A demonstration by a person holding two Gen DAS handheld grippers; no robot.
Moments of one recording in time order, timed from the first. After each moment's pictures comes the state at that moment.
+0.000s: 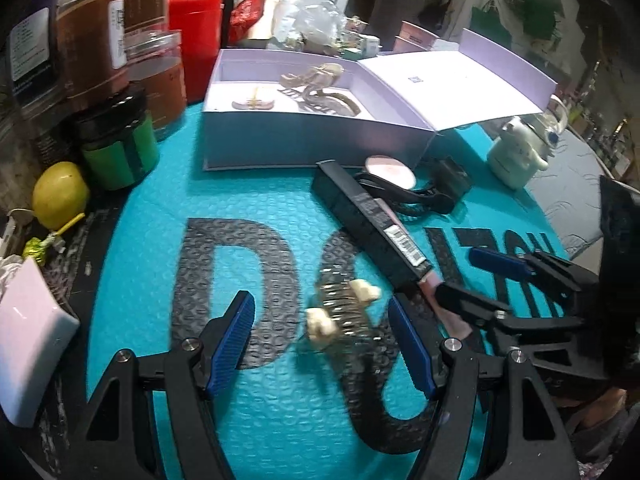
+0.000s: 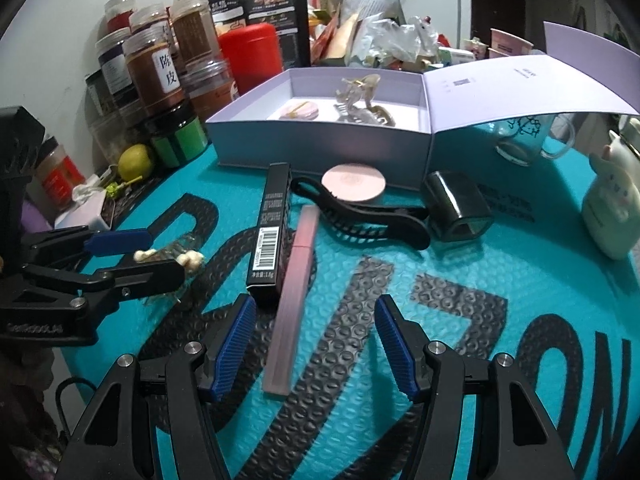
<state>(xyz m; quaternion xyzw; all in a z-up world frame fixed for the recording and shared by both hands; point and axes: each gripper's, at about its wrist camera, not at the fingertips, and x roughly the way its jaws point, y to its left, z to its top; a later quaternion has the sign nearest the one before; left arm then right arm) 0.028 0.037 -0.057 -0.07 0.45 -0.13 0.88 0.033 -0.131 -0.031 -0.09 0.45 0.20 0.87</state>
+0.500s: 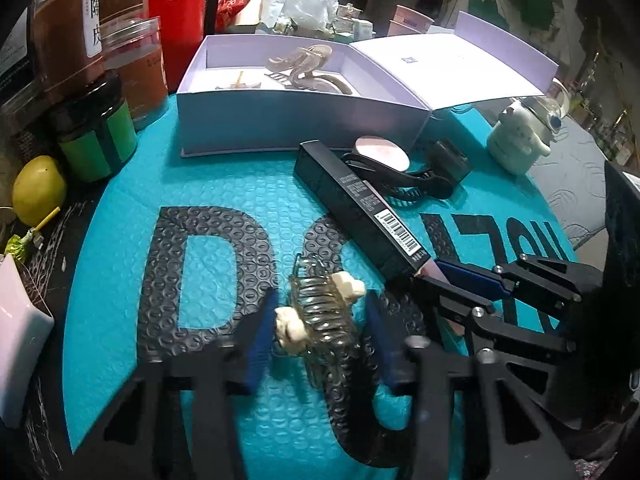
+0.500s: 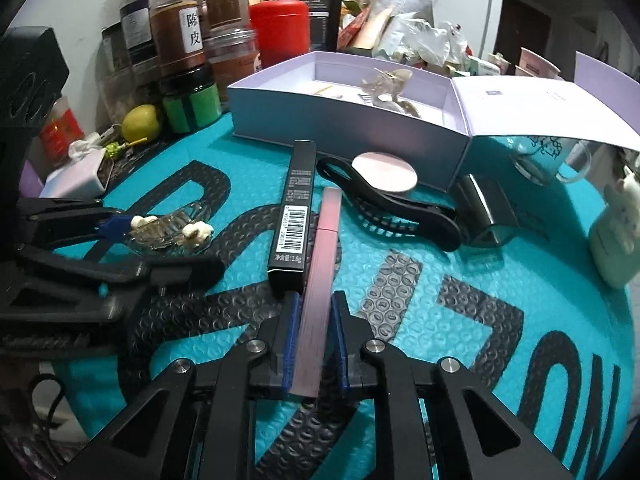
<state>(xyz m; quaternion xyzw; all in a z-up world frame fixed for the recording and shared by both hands) 0.034 0.024 -0.069 -0.06 0.47 -0.12 0.87 0.028 -0.112 -0.046 -0.15 0.45 0.21 0.86</state>
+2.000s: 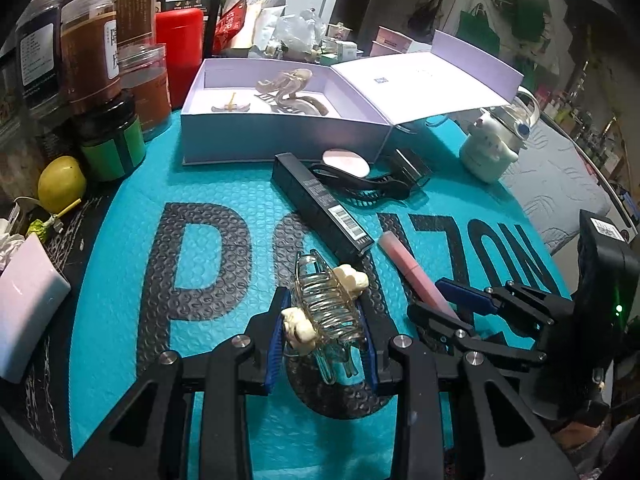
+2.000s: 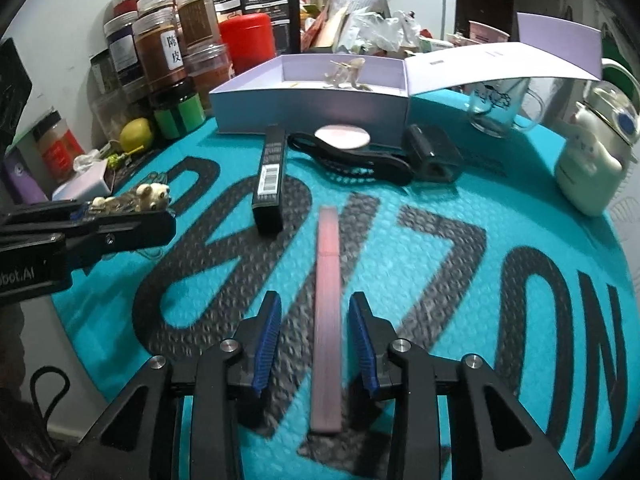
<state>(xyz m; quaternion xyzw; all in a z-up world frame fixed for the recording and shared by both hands) -0.003 0.018 -0.042 -0.08 0.44 -0.13 0.88 -0.007 -0.147 -0.040 -0.10 0.45 0.17 0.87</state>
